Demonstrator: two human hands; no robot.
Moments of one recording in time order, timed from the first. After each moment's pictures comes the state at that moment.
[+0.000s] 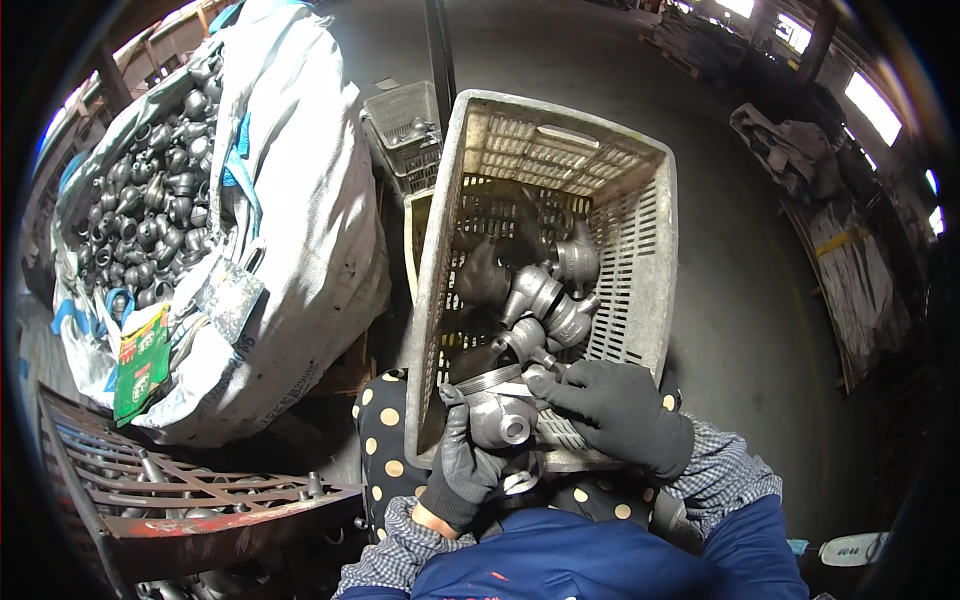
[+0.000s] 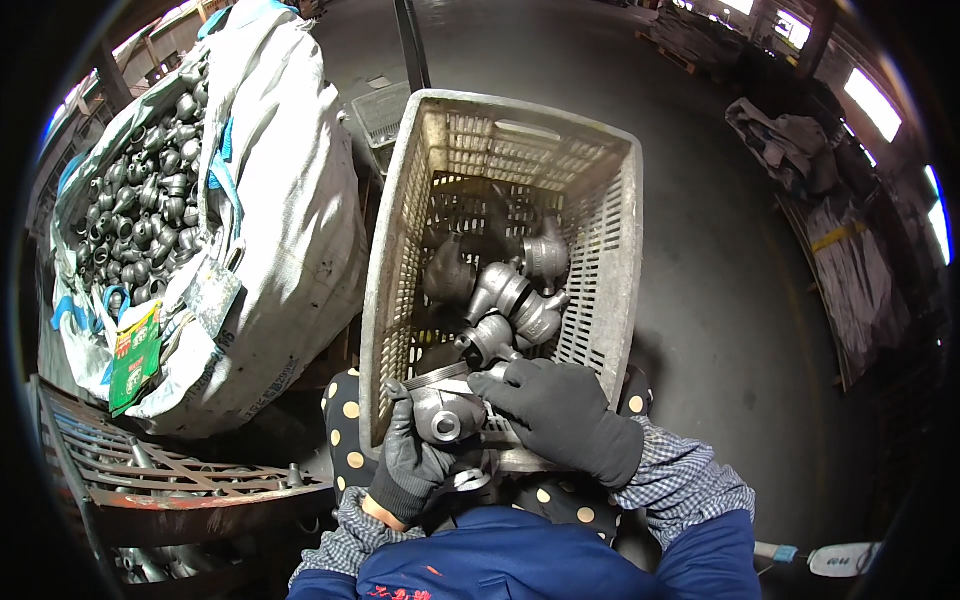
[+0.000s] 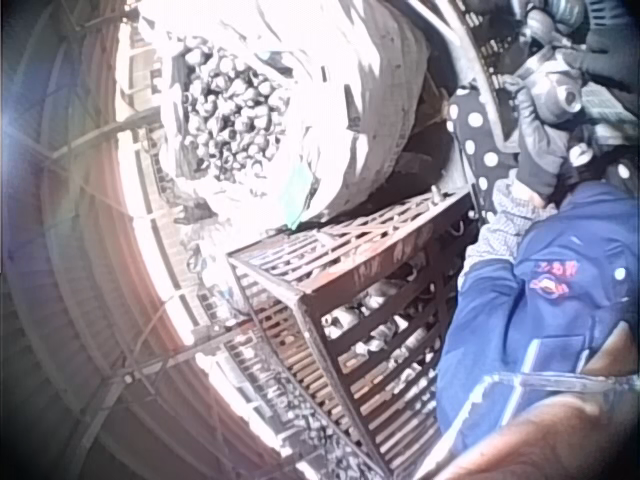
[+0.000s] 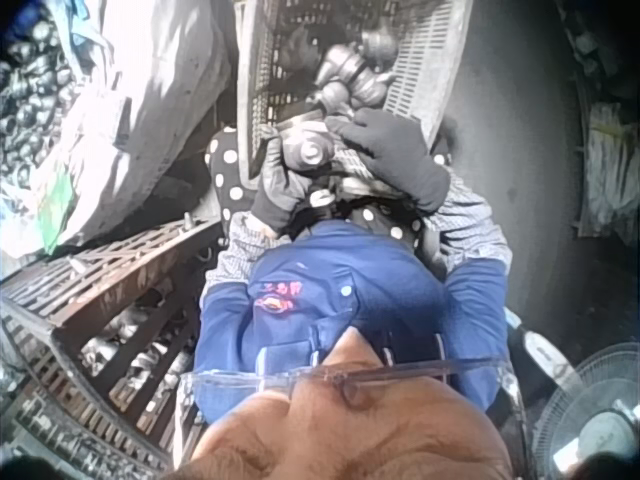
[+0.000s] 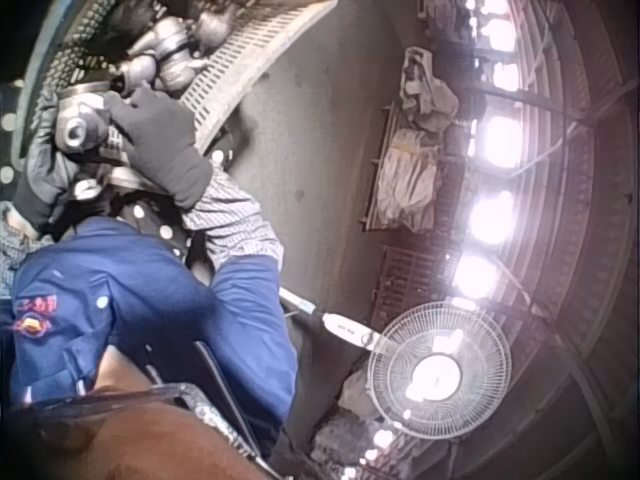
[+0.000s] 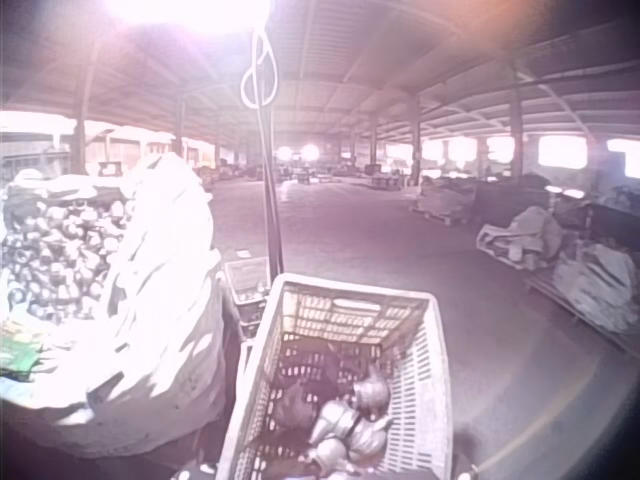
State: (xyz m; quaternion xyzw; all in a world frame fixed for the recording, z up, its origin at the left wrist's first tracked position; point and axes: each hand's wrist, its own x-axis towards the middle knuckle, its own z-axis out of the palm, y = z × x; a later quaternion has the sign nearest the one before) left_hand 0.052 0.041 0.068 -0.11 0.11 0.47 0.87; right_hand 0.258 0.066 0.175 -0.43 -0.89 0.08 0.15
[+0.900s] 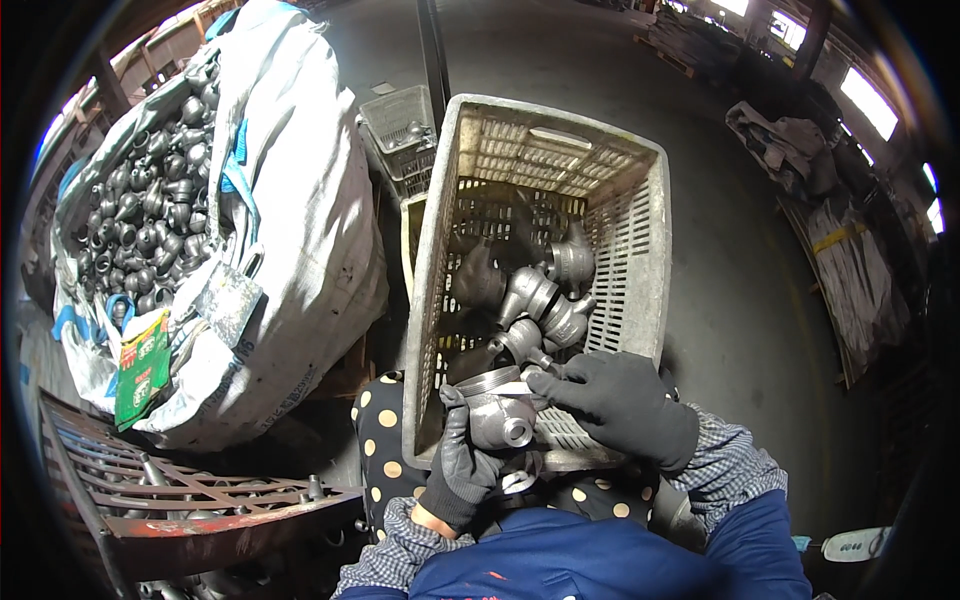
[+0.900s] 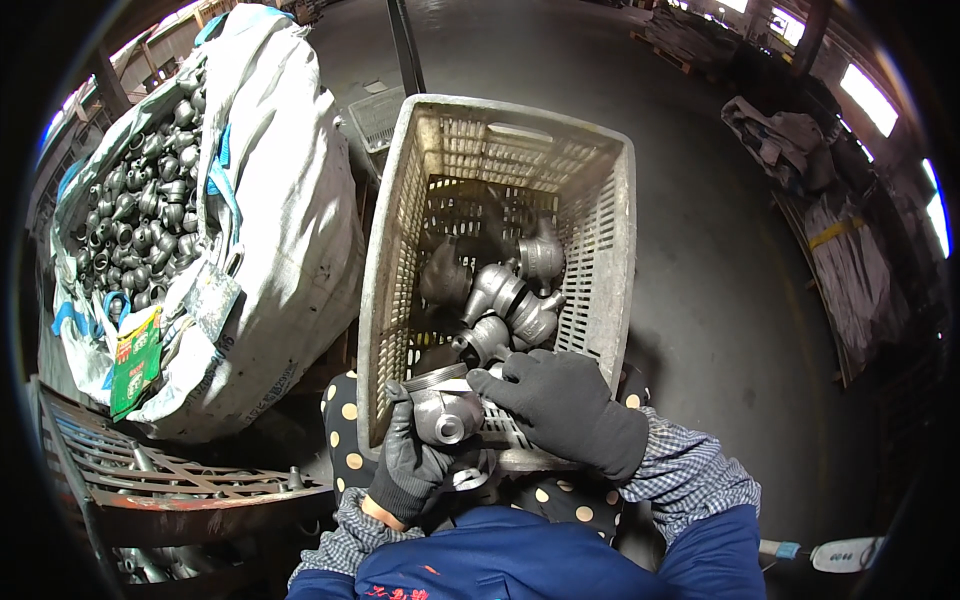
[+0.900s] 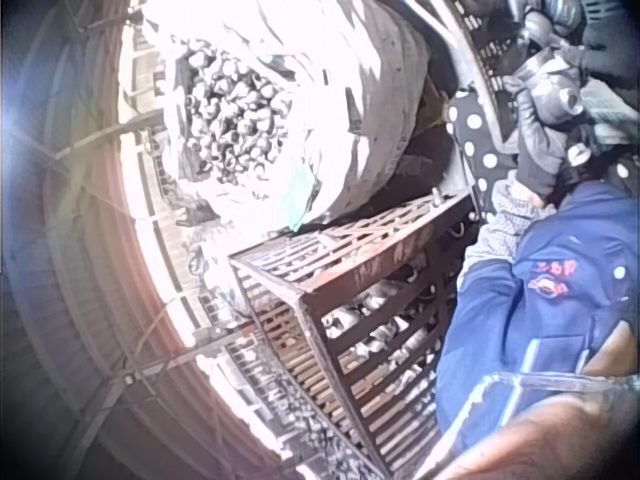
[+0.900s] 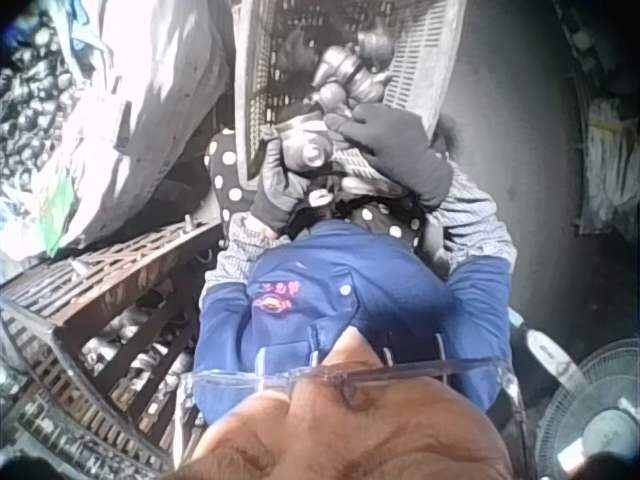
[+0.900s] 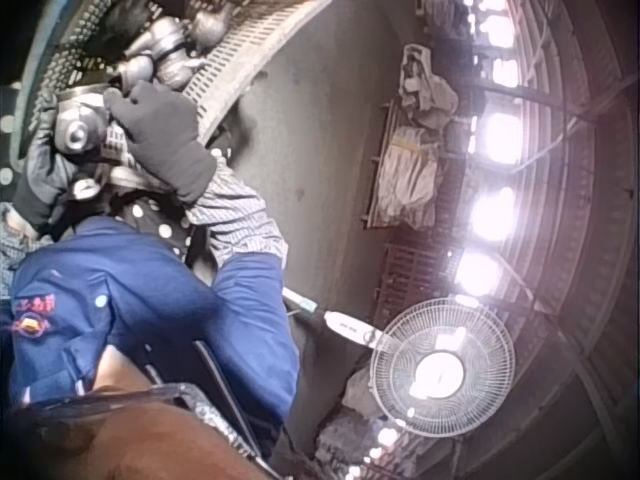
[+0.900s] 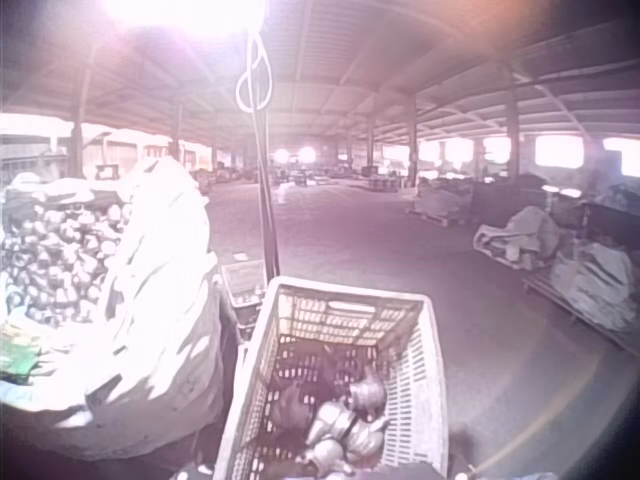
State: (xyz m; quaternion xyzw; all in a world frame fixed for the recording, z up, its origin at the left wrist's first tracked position) left_hand 0.057 0.039 0.076 -0.05 0.16 0.49 0.86; right_hand 0.266 0.070 0.183 -0.41 -0.91 0.04 0.10
